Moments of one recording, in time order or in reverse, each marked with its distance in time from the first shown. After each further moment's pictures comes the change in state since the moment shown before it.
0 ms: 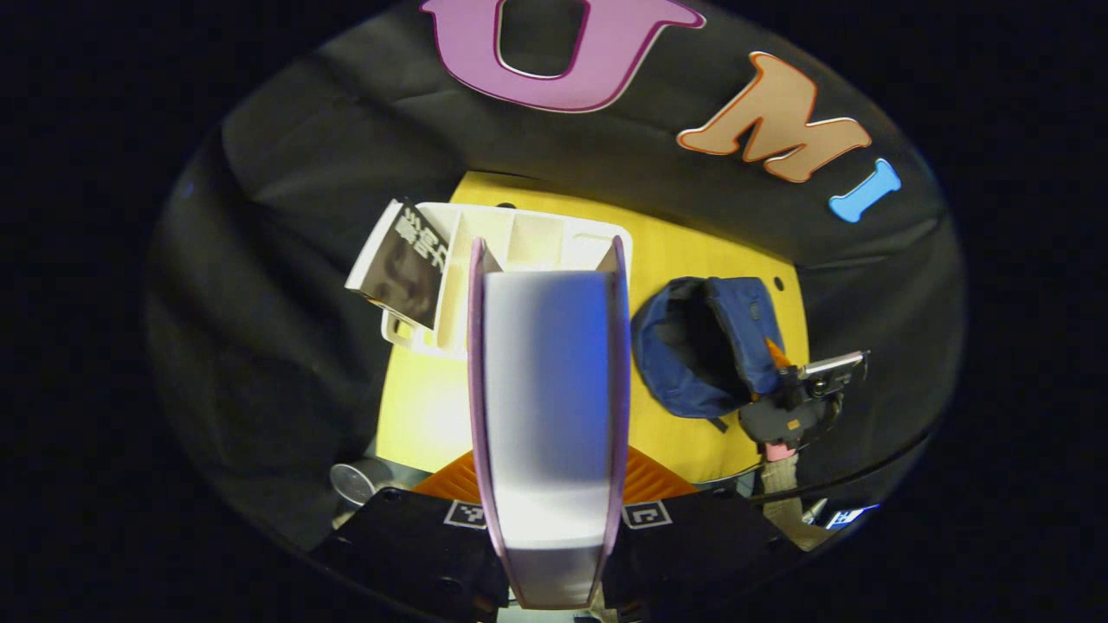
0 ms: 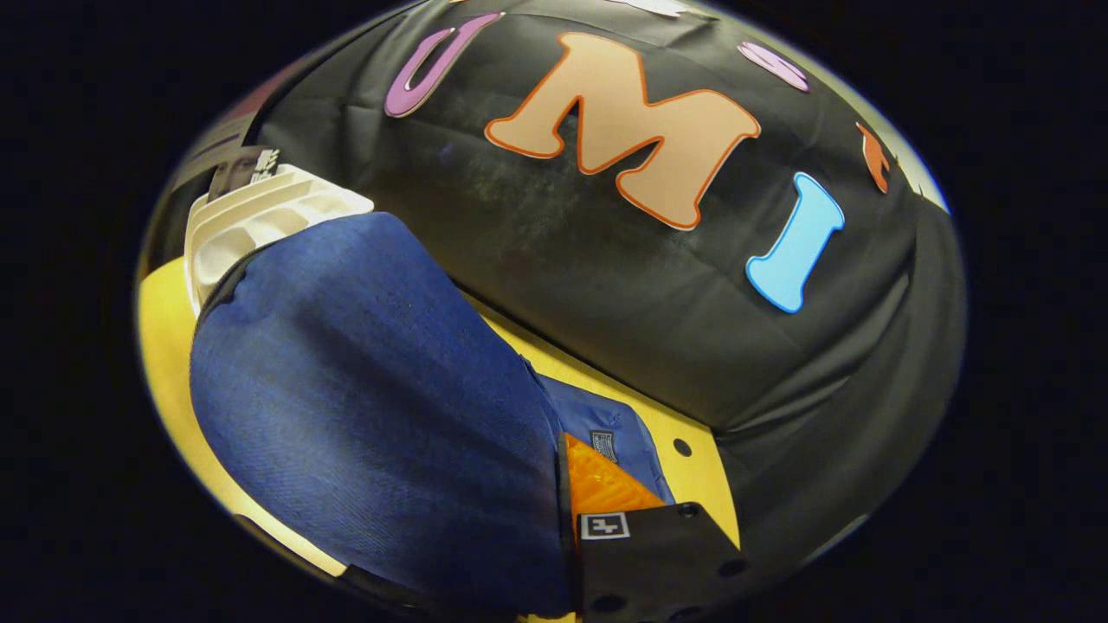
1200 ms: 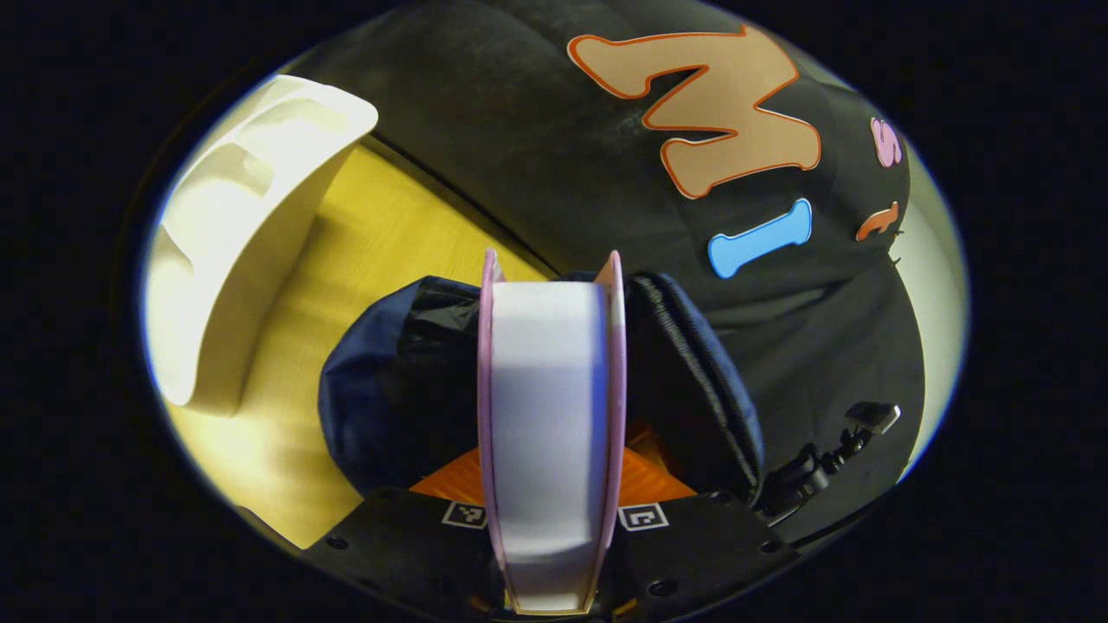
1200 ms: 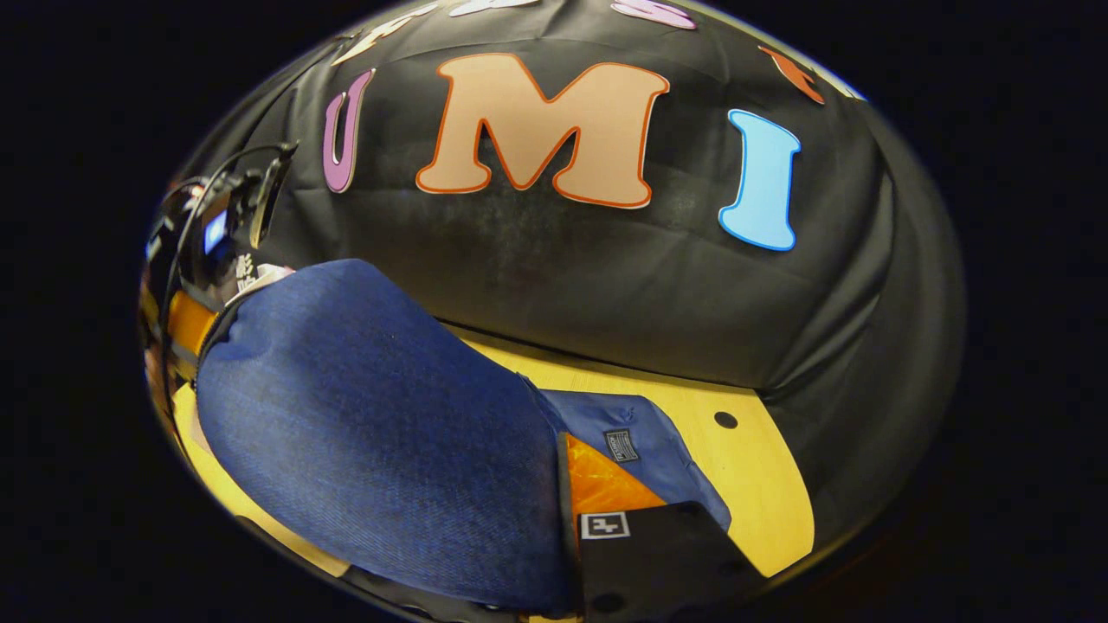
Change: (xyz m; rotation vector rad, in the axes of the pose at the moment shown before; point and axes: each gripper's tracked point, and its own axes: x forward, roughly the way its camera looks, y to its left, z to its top) left arm 0.266 -0.235 0.010 -0.214 -0.259 -0.692; right arm -0.004 -0.028 0.009 0.280 -0.019 0.108
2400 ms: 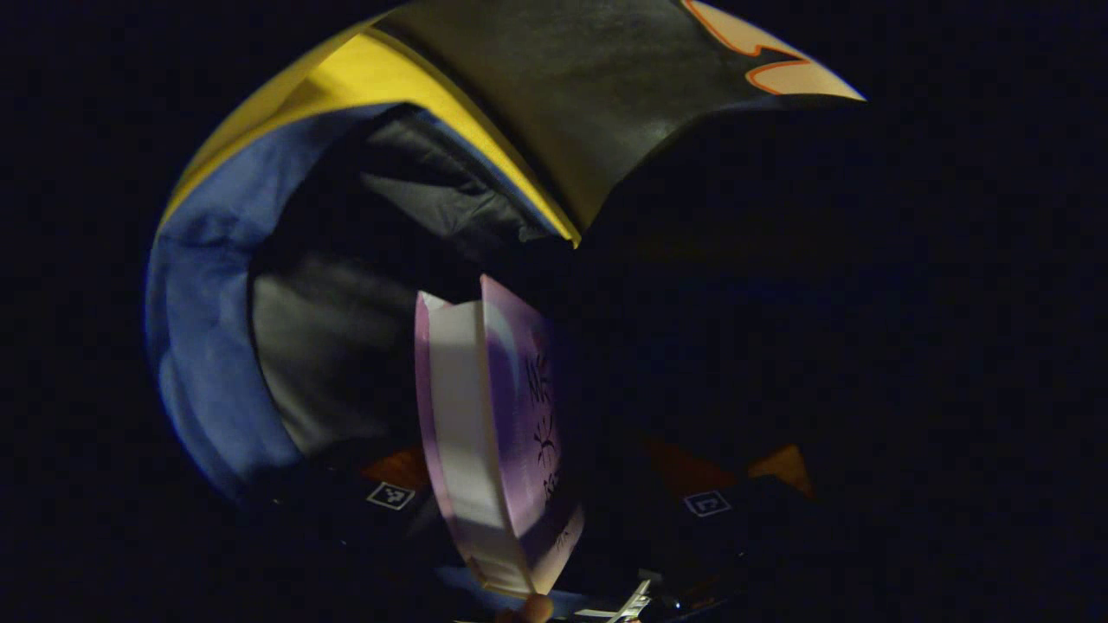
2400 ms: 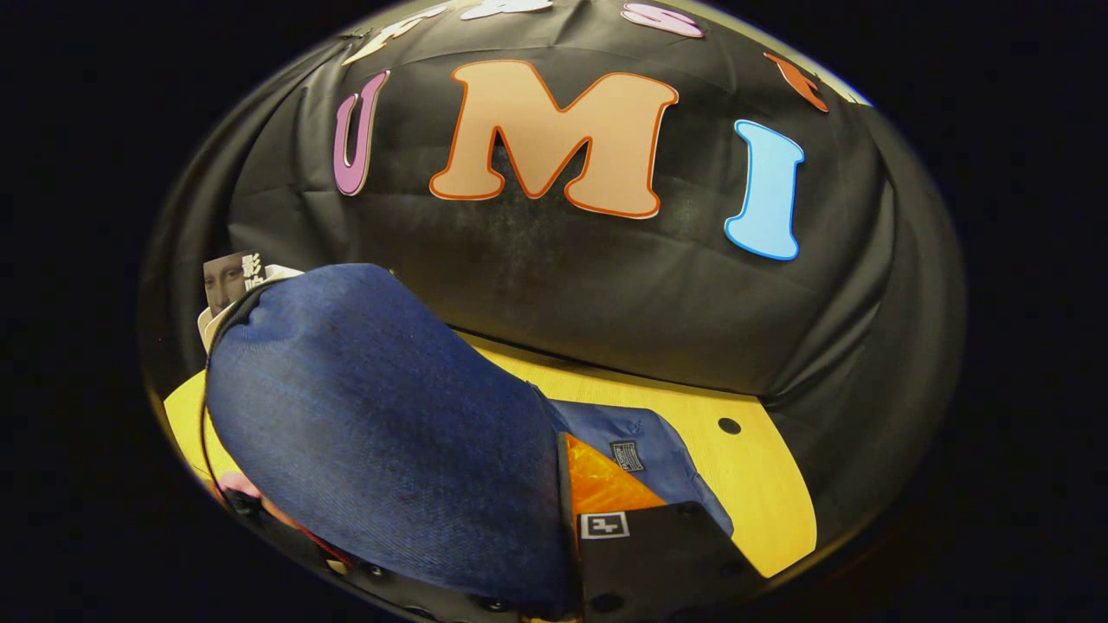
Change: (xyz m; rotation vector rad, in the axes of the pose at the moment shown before) left arm 0.100 0.019 -0.054 -0.133 0.009 0.013; right arm -0.004 0.011 -0.001 -0.032 -0.034 -0.003
